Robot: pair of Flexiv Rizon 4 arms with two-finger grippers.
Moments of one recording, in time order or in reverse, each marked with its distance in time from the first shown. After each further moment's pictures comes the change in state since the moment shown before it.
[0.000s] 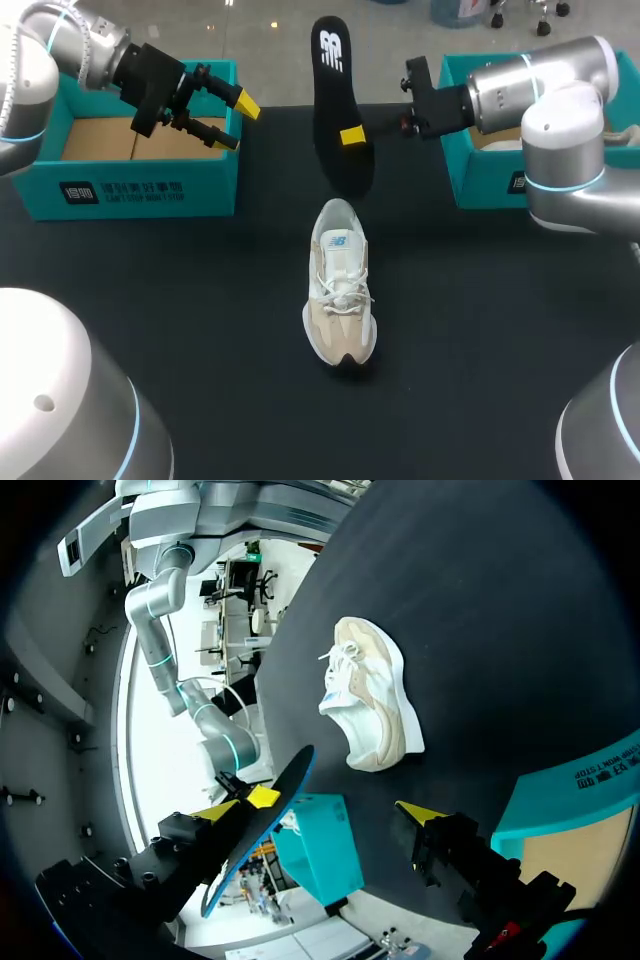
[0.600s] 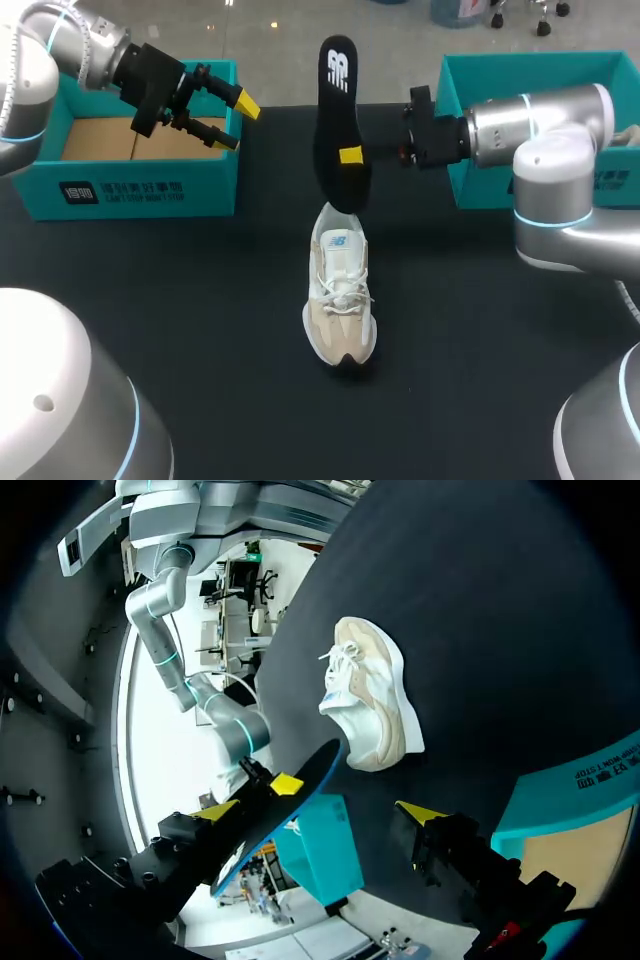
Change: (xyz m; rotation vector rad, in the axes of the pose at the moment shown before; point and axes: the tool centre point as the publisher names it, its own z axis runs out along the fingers) left arm 0.000 0.000 0.000 0.000 0.000 0.000; right arm -0.014 -0.028 0.011 -0.107 -0.032 -0.076
